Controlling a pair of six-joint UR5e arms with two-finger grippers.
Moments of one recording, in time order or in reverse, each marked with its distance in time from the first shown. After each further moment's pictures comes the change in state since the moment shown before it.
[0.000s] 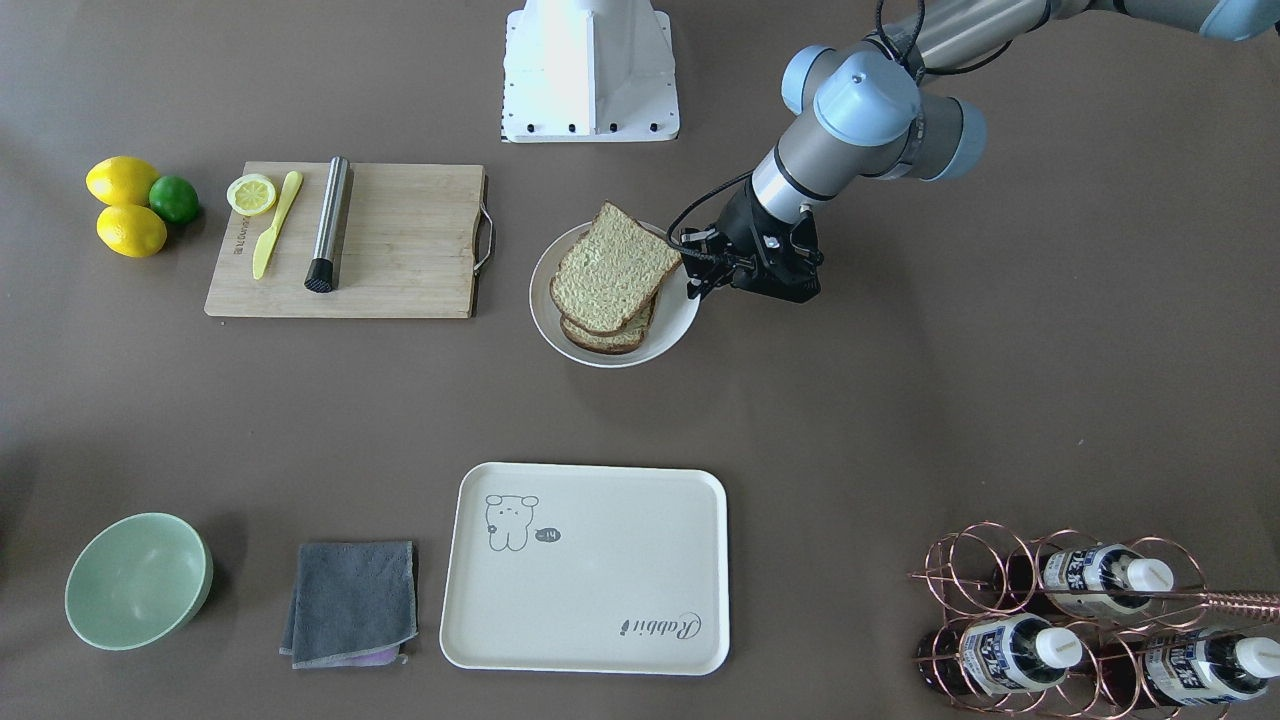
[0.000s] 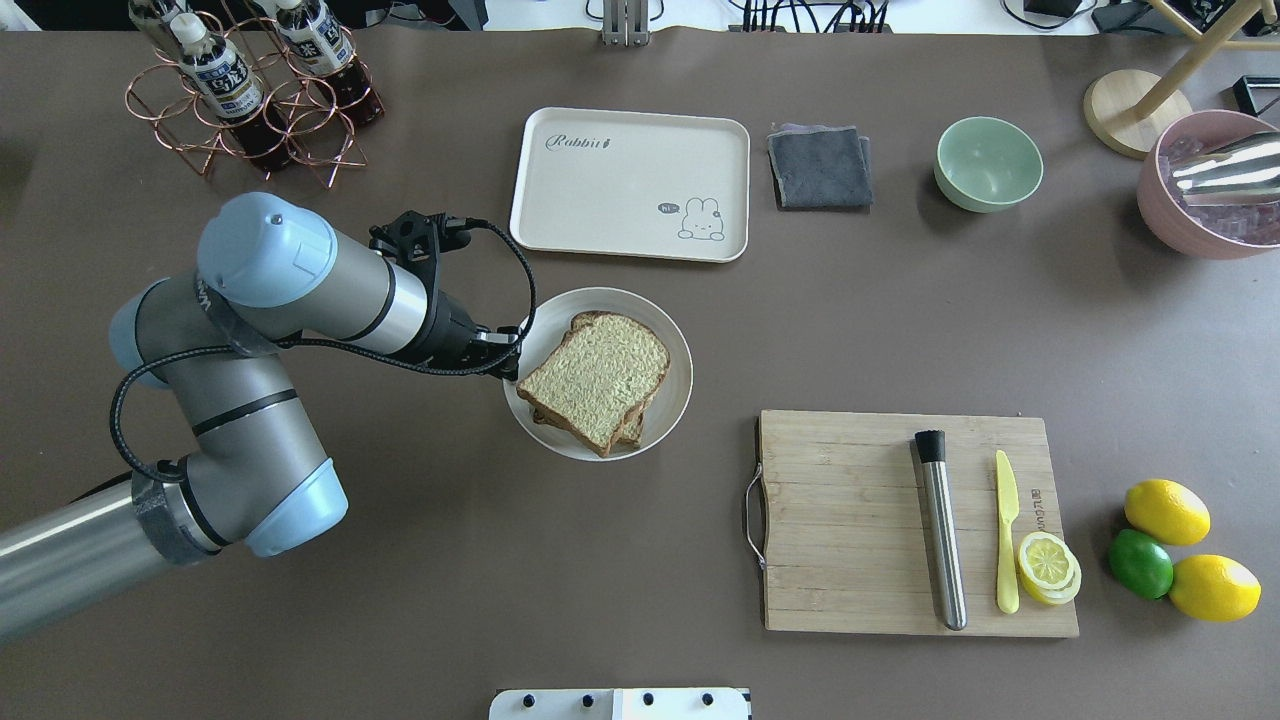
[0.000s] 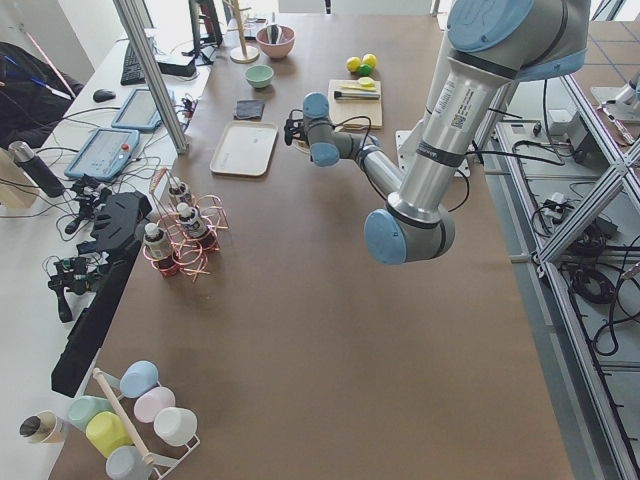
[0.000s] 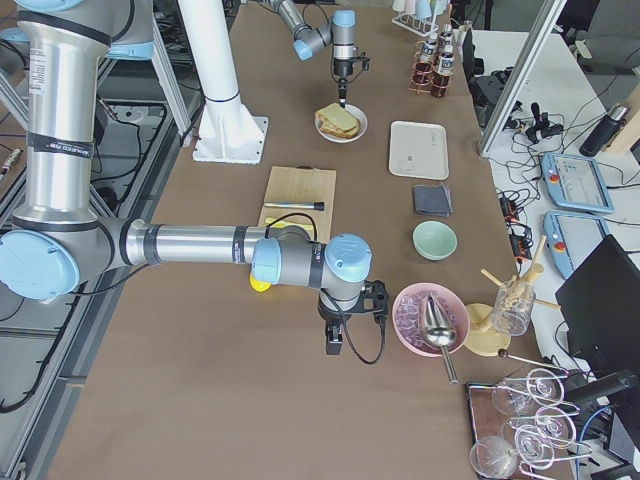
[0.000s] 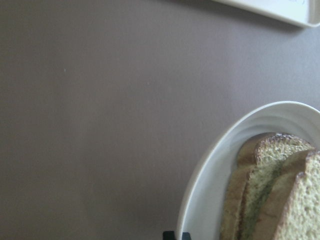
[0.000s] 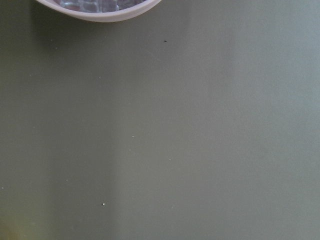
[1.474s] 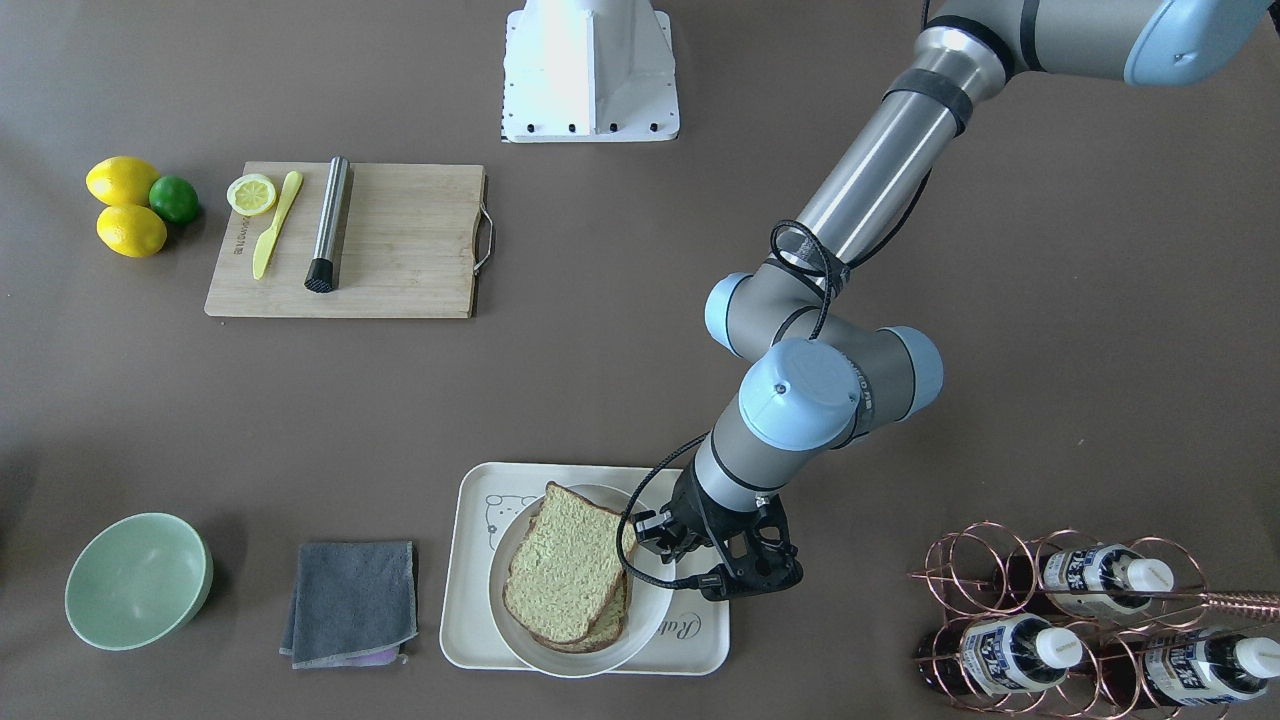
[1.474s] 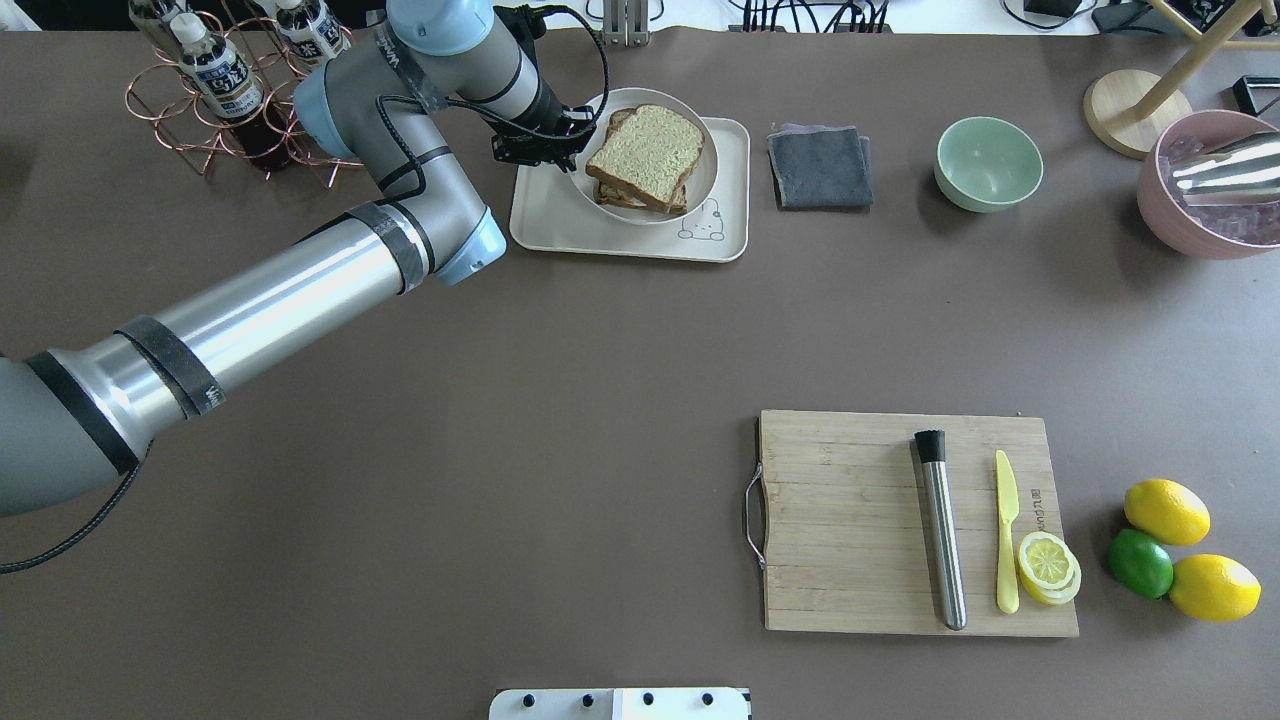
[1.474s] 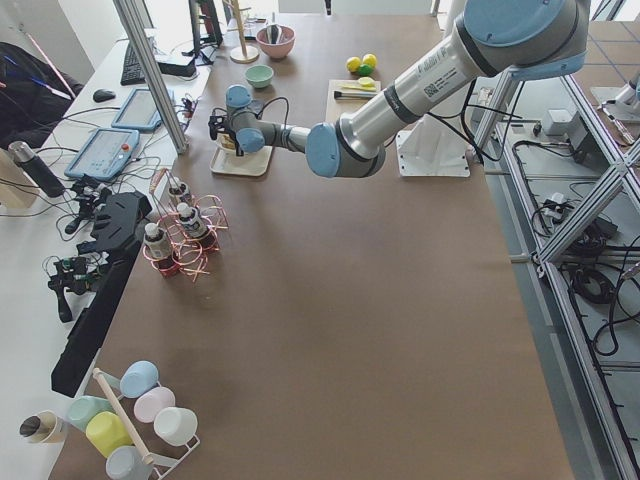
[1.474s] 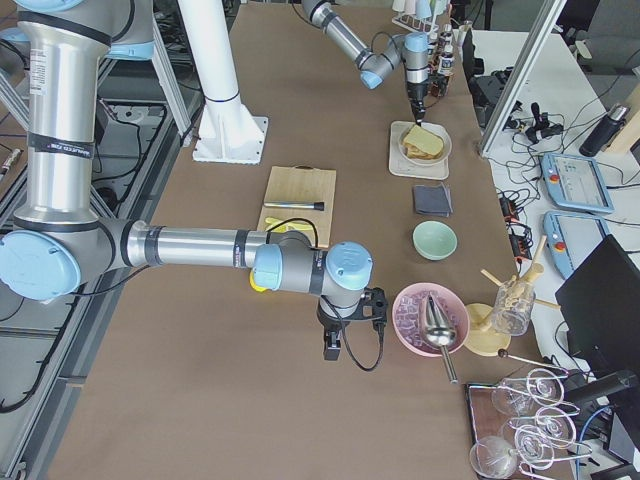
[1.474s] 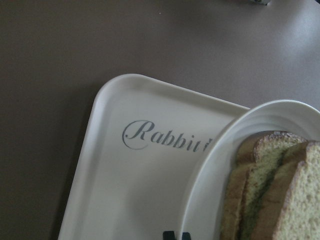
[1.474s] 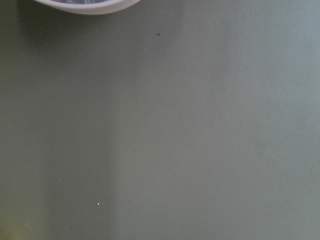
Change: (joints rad) left arm -0.187 -0.602 0.994 -0.263 0.028 0.001; right arm -0.001 0.004 -0.028 0.001 0.001 0.001
